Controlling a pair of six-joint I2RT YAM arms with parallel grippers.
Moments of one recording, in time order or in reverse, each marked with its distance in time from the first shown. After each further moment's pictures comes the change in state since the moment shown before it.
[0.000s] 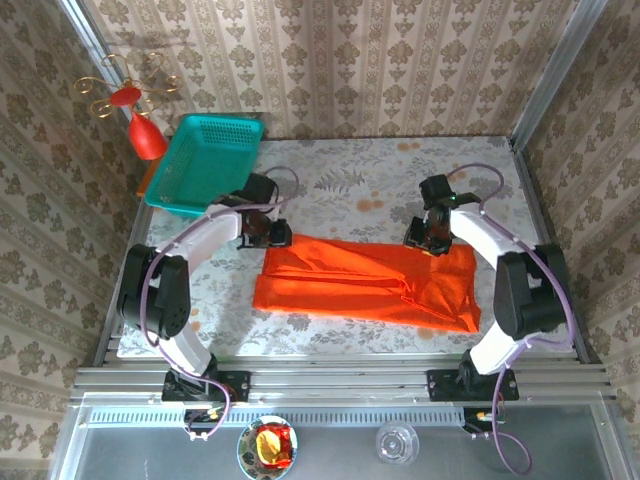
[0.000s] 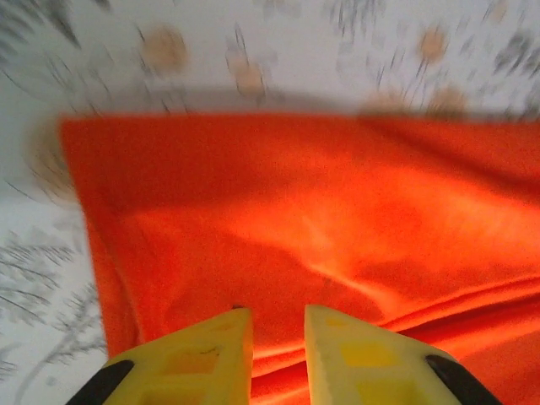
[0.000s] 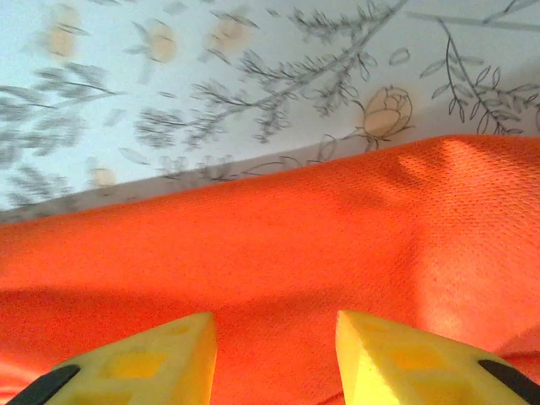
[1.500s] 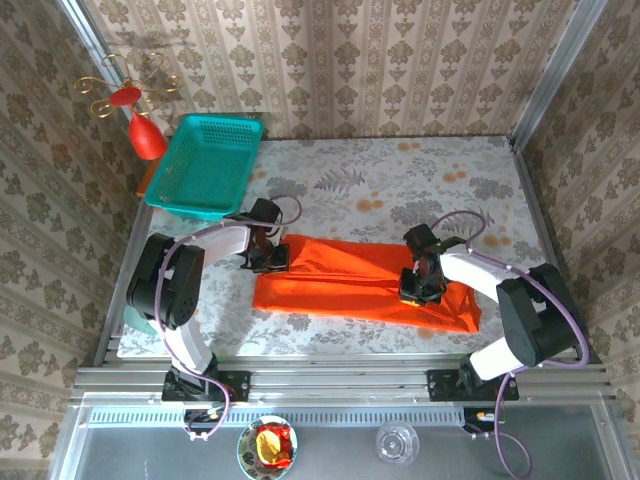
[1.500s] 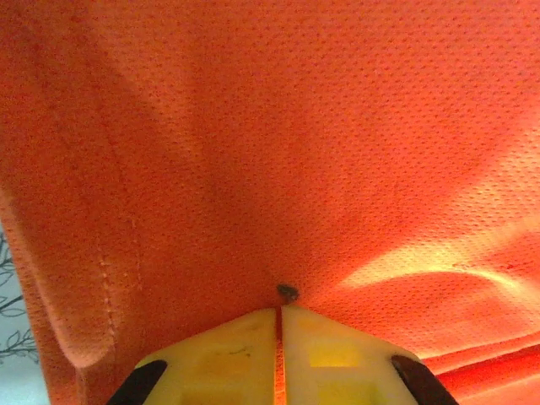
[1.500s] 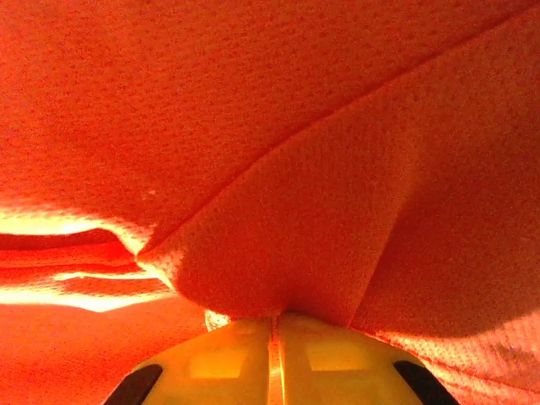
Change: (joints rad) left arm -0.006 0.080 -0.153 0.096 0.018 -0.054; right arm 0.179 -0.127 -0.380 0.064 -0.100 0.131
